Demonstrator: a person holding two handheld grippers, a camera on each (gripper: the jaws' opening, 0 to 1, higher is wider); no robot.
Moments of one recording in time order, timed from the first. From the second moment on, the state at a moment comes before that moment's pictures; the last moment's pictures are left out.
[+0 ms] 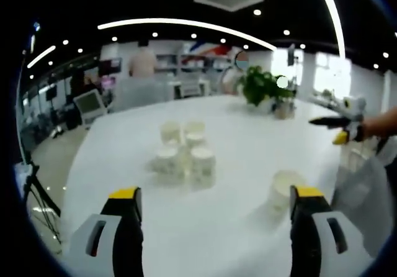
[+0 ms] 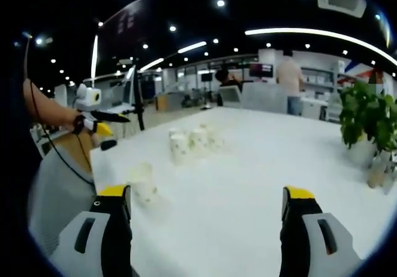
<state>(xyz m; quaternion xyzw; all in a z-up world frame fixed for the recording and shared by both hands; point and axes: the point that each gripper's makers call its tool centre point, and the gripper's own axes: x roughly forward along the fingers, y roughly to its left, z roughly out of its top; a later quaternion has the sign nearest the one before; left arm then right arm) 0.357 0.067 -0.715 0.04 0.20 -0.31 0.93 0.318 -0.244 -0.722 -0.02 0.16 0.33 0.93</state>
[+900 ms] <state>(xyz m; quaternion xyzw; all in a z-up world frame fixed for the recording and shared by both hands) 0.424 0.026 -0.751 0.04 0.23 -0.32 0.92 0.313 -0.239 -0.727 -0.02 0.16 0.33 0.93</state>
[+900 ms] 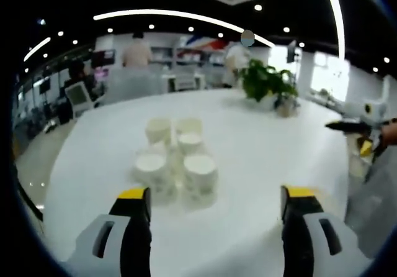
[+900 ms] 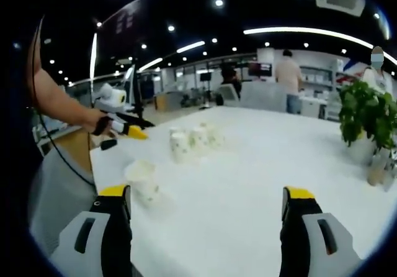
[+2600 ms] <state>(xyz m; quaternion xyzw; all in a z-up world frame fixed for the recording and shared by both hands) 0.493 -0.013 -0.796 0.12 0.27 -0.34 0.89 0.317 -0.240 -0.736 -0.03 0.18 0.33 0.93</state>
